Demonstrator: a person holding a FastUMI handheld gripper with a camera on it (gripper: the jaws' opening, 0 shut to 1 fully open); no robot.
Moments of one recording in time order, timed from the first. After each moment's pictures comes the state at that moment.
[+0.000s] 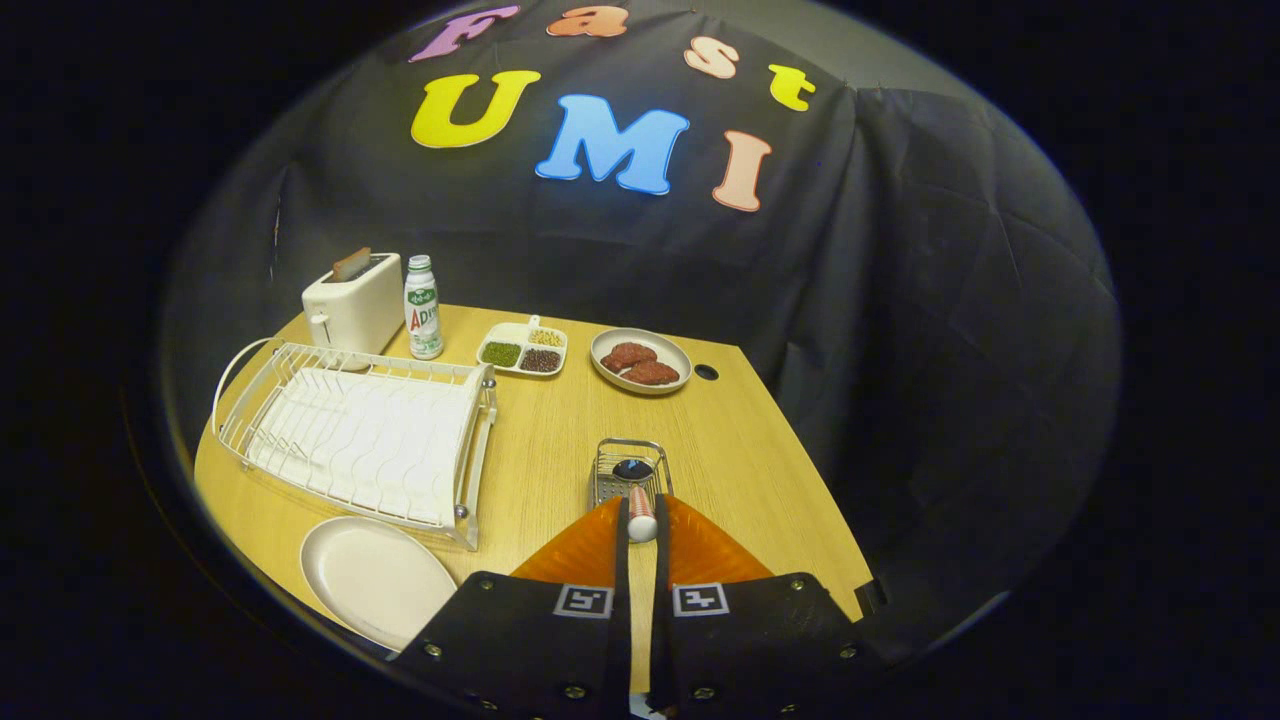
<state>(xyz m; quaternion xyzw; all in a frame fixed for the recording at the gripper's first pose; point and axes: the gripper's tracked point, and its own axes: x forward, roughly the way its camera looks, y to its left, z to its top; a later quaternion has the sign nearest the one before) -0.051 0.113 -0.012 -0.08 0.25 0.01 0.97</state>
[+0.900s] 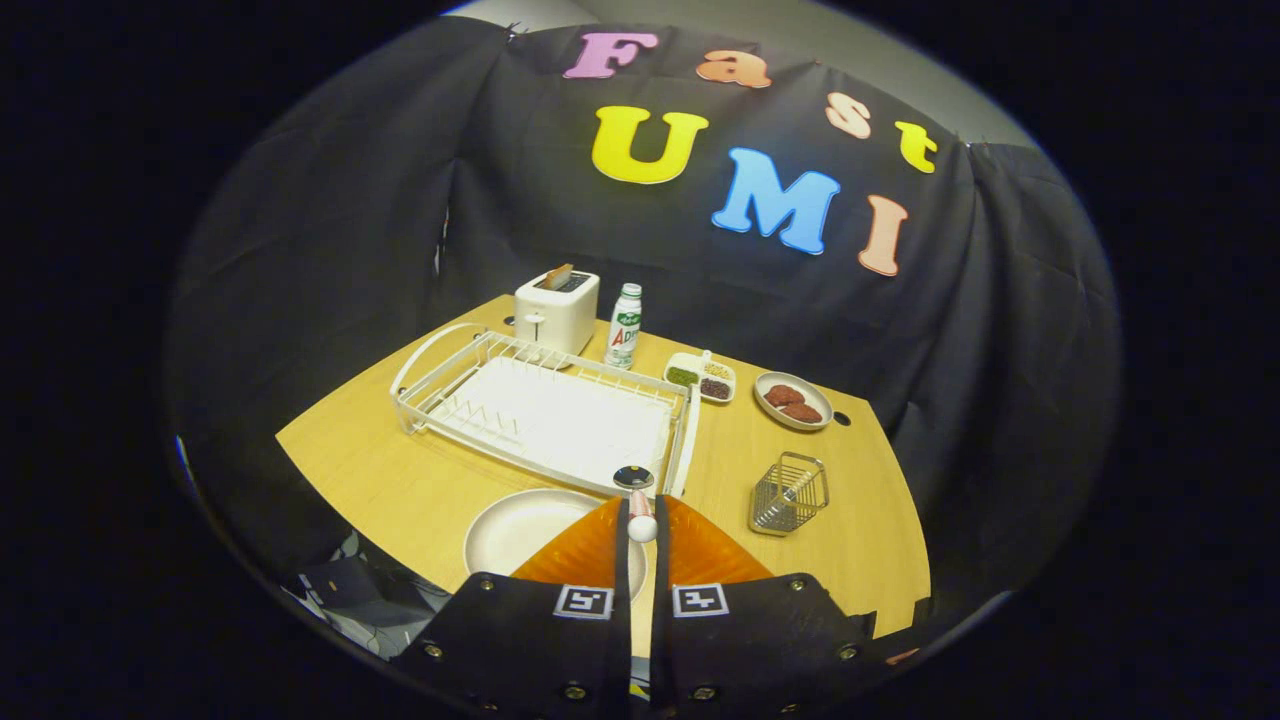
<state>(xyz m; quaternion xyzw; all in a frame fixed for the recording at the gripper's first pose) -0.180 0.264 -0.004 -0.12 0.21 0.21 0.95</state>
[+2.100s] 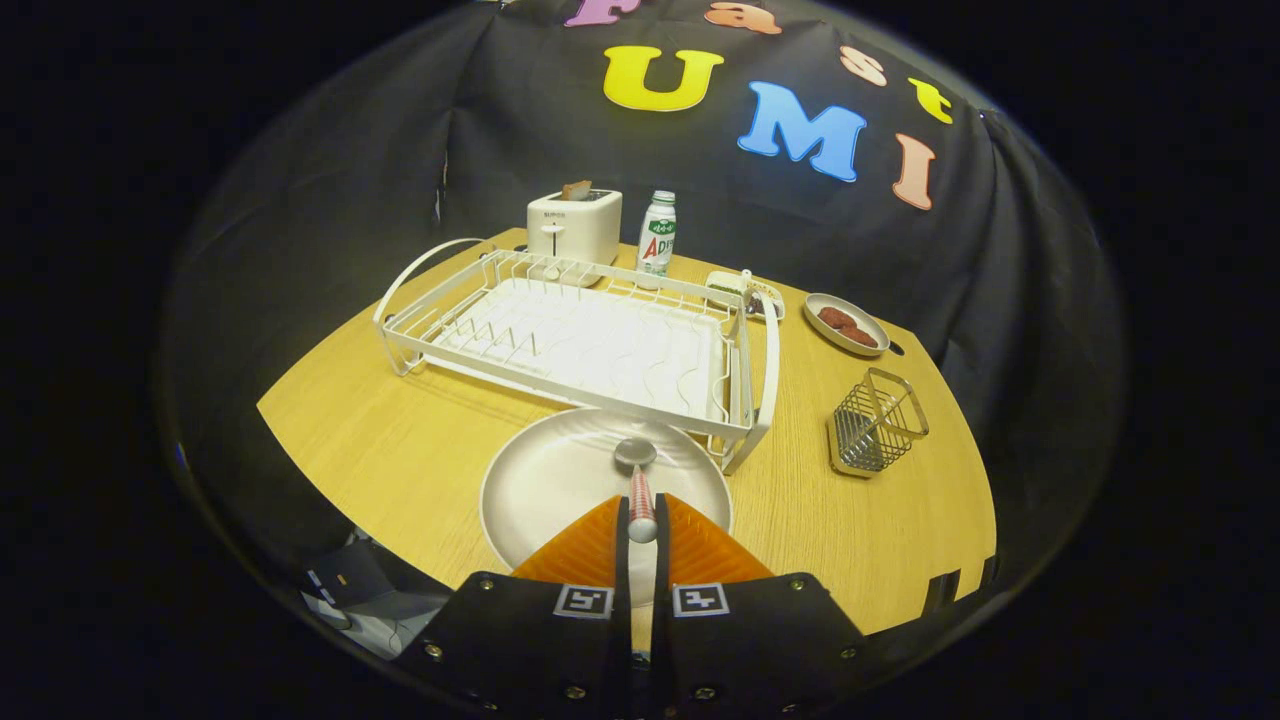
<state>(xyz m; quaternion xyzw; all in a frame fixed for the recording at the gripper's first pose) -0.162 0.303 -0.118 -0.11 0.30 0.20 0.93</state>
